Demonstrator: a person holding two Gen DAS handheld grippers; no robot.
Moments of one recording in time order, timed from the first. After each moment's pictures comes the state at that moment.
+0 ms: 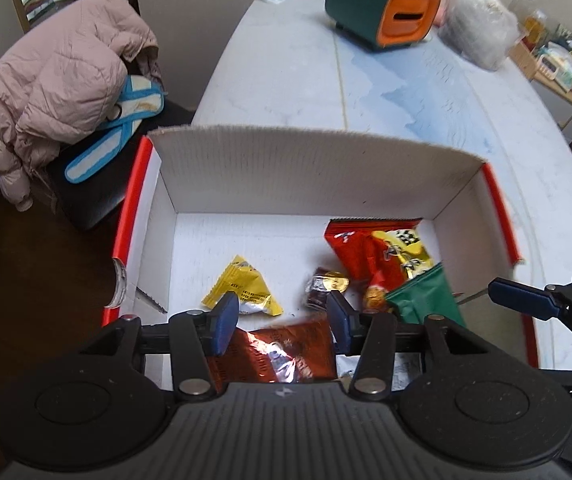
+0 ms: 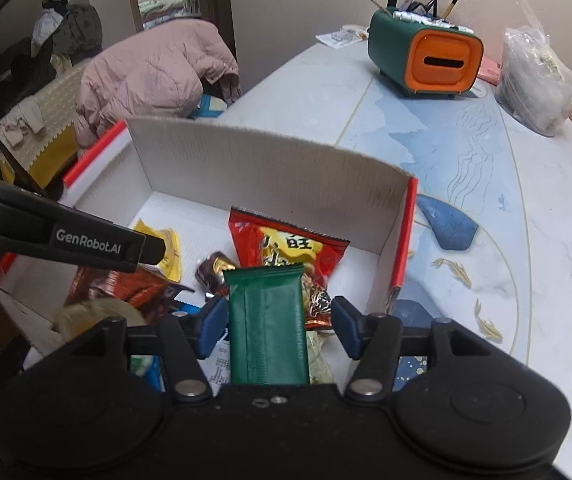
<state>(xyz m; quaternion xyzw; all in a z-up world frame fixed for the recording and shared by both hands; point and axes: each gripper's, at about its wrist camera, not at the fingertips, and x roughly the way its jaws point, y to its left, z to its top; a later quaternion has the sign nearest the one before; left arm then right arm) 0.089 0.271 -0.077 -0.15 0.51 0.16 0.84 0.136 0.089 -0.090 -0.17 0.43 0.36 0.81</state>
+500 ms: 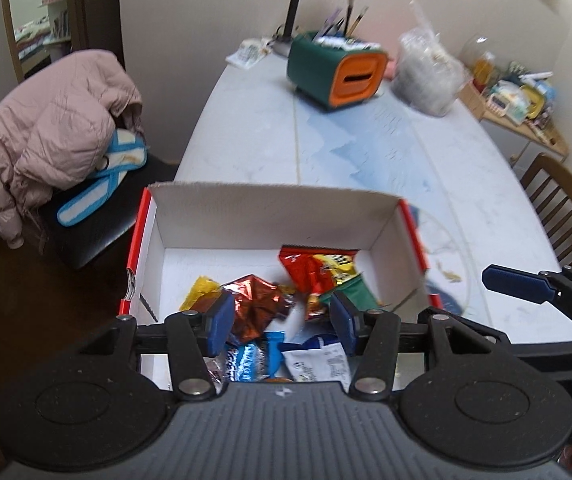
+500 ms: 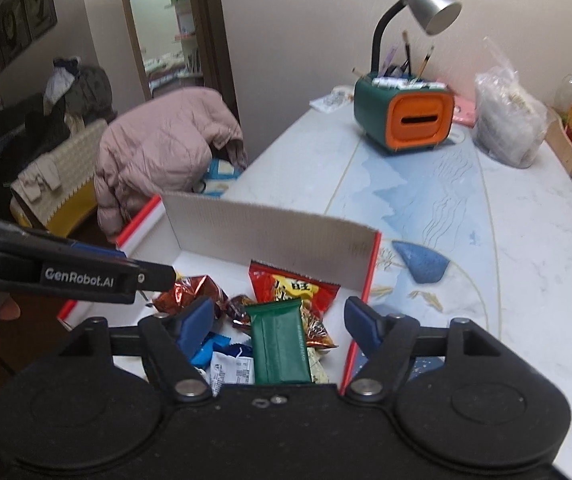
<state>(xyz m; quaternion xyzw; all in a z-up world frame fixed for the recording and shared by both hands) 0.038 0.234 -0.014 -0.14 0.43 0.13 0.88 0.107 0.043 -0.025 -0.11 0.37 0.37 0.84</state>
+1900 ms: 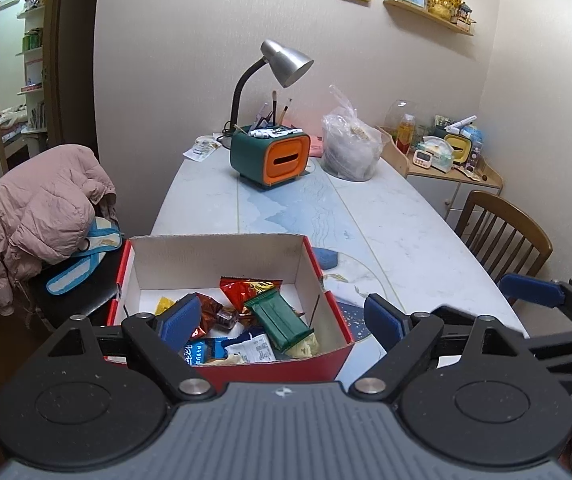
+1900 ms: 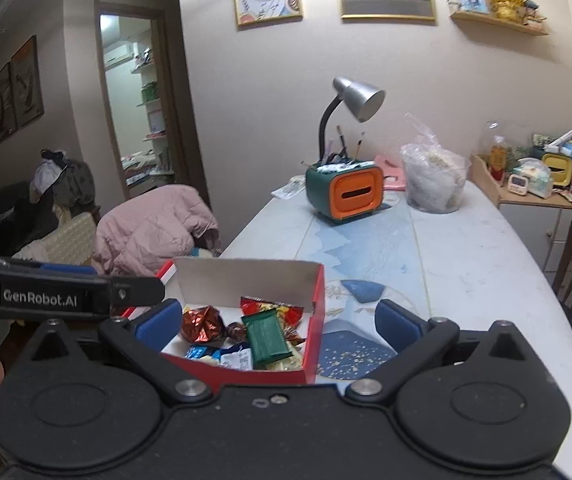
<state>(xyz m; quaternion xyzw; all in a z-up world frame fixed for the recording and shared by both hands) -0.075 0.145 0.037 -0.09 0.29 0.09 0.95 -0.003 -0.059 0.020 -0.03 0.24 0.32 0.91</state>
